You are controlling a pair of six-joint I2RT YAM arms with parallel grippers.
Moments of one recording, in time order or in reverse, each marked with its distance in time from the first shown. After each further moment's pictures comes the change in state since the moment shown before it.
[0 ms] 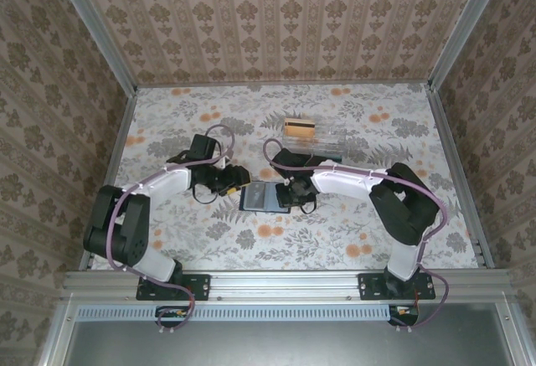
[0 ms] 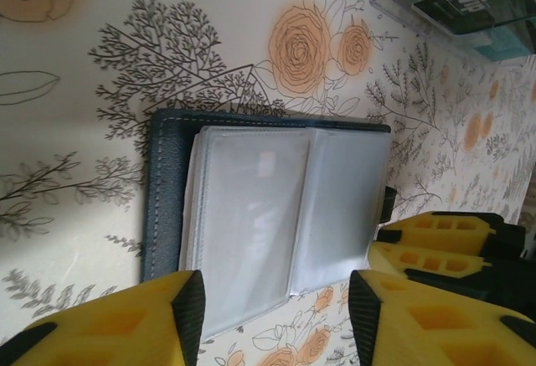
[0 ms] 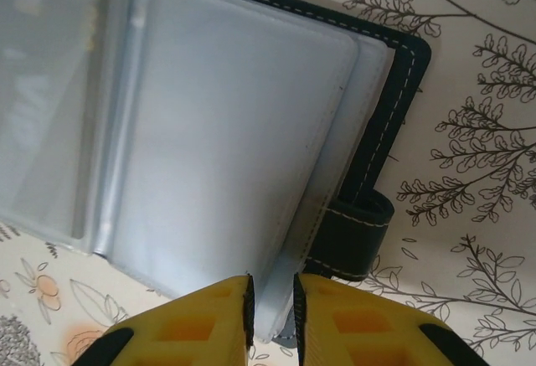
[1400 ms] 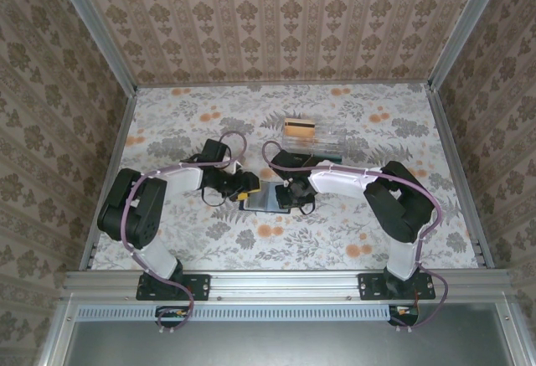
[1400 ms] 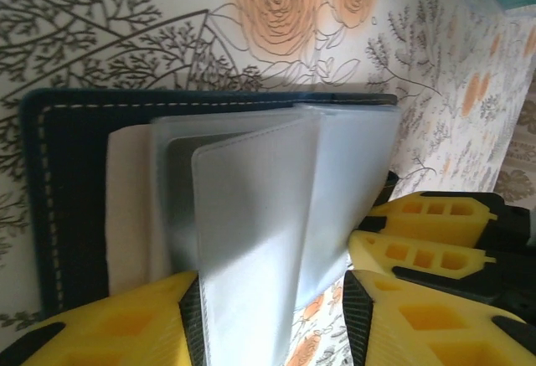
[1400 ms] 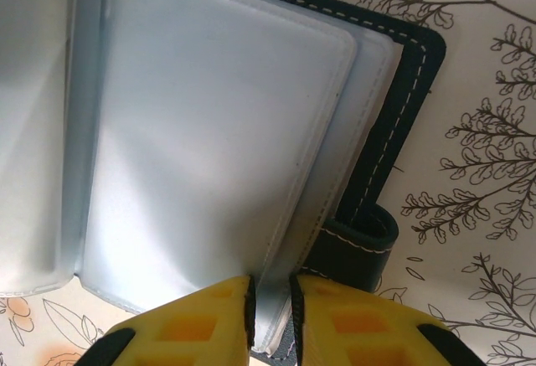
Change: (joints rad) left arm -0.051 0.144 -0.009 0.129 0.124 -0.023; right arm 0.000 0.032 0.002 0.009 -0.001 0.004
